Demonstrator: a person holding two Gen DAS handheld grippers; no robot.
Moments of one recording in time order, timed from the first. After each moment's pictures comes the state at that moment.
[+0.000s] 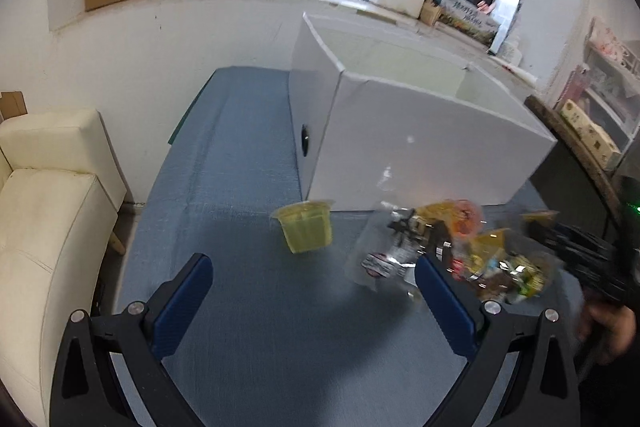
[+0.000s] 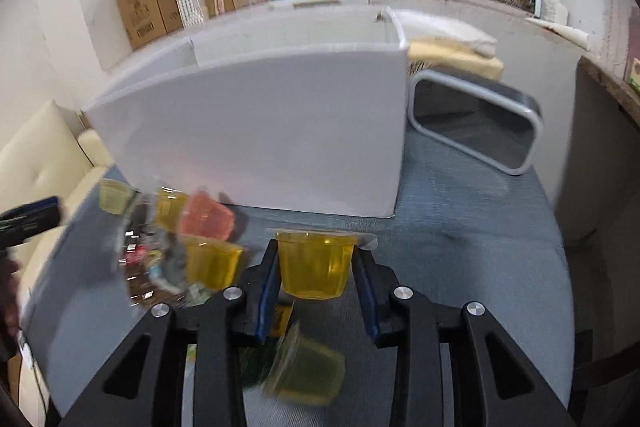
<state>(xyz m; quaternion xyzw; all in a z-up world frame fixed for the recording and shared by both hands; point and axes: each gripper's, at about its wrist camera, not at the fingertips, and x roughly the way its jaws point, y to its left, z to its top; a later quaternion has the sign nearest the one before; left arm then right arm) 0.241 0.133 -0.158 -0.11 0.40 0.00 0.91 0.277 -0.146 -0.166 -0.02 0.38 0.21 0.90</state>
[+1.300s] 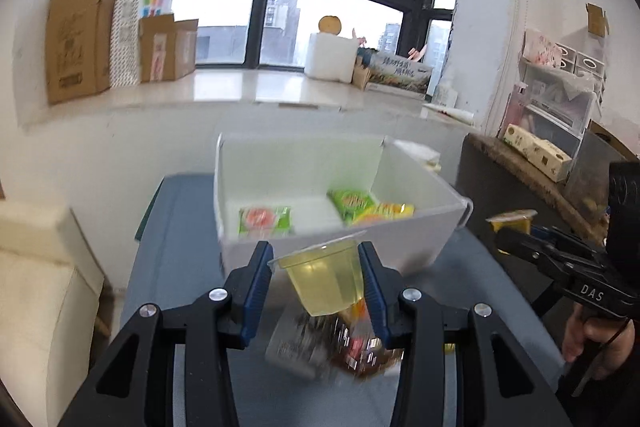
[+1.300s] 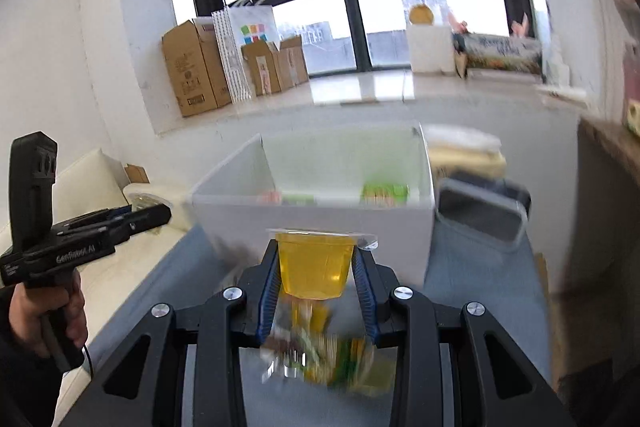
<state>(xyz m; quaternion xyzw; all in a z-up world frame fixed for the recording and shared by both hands) 0.233 0.086 -0.053 -0.06 0.28 -0.08 0.96 0.235 -0.136 -0.073 0.01 0.26 0.27 0.93</state>
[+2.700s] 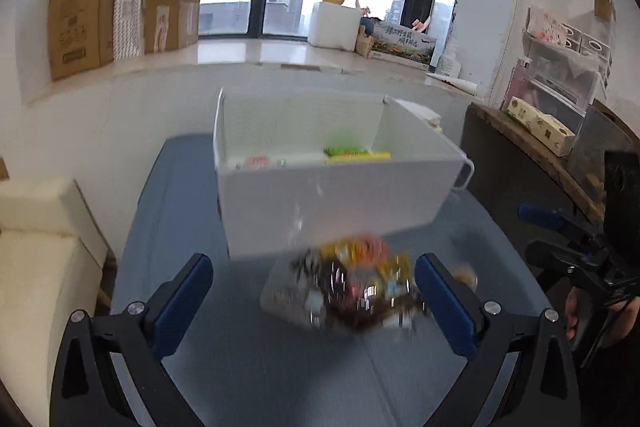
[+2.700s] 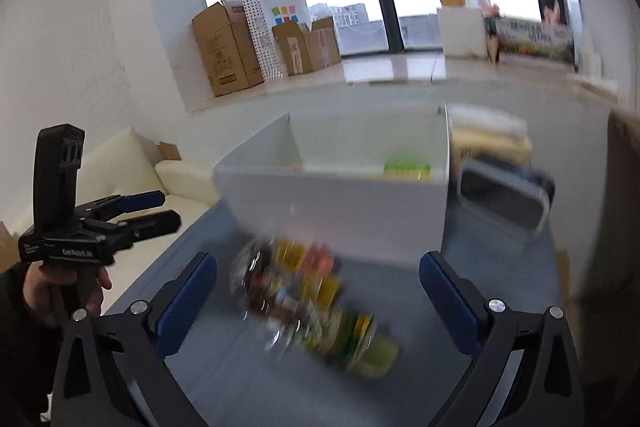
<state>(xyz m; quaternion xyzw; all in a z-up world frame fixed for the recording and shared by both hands) 0.200 0.078 -0.094 -0.07 0.33 -0.07 0.94 0.222 -0.160 -0.102 0.01 0.30 0.33 0.90</state>
